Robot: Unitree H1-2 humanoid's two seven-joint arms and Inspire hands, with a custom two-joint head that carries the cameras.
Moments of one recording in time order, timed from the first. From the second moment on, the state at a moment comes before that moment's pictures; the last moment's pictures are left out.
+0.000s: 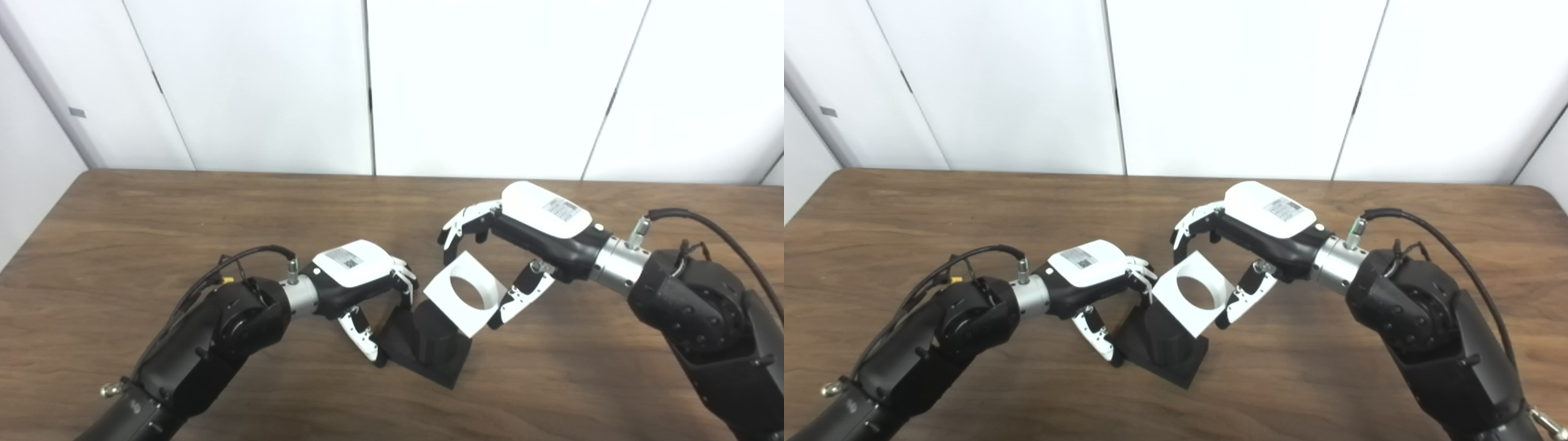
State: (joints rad) left arm -0.46 0.44 -0.53 0.02 0.71 -0.23 -0.51; right arm -0.43 -0.47 0.27 -0.35 -0.46 -0.08 0.58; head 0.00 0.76
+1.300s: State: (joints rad) left arm -0.46 0.44 -0.54 -0.01 0.72 -0.19 -0.54; right arm -0.43 -0.41 0.36 -0.27 -0.51 -0.08 0.58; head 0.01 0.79
